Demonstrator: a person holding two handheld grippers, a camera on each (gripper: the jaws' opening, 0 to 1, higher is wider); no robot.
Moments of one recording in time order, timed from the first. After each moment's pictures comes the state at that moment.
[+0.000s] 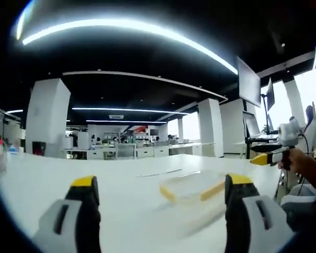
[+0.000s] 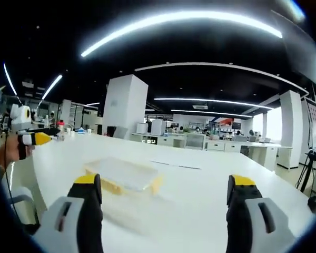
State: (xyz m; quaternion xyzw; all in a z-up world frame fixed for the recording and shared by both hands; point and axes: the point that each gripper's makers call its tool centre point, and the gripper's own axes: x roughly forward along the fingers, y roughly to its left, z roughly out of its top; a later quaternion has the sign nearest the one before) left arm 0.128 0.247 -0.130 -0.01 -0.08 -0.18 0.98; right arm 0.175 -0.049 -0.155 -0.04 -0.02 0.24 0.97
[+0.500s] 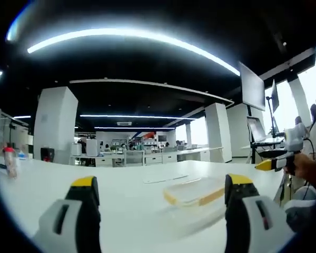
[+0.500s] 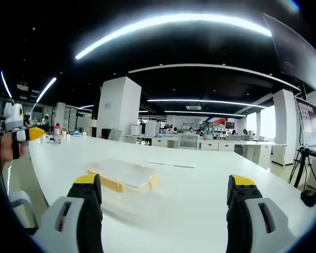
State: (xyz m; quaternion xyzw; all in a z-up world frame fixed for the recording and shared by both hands) left arm 0.100 0.253 -0.105 0.00 -0.10 -0.15 0.98; right arm 0.157 -0.060 -0.151 -0.03 -0.02 0.21 0.98
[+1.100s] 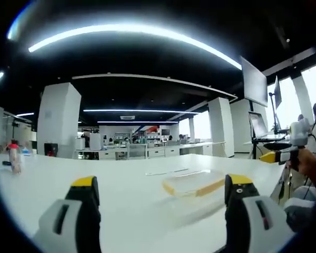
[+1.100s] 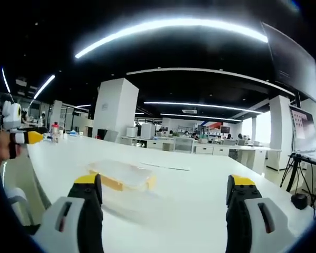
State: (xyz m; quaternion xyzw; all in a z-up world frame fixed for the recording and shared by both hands) left arm 0.079 0.244 -0.122 0.00 -0.07 -0.14 0.99; right arm 0.130 -0.070 -0.142 -0.05 -0.04 0.19 0.98
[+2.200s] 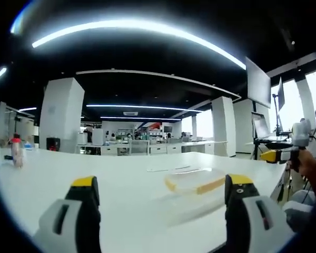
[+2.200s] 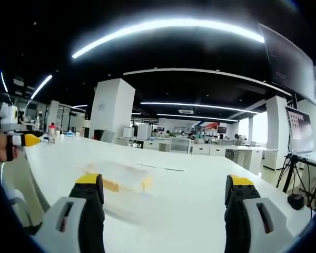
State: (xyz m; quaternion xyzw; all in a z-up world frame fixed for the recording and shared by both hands) left arm 0.080 0.261 -0.124 -0.02 -0.06 -0.12 0.99; right arm 0.137 -0.077 -0.136 -0.04 -0.04 0.17 0.98
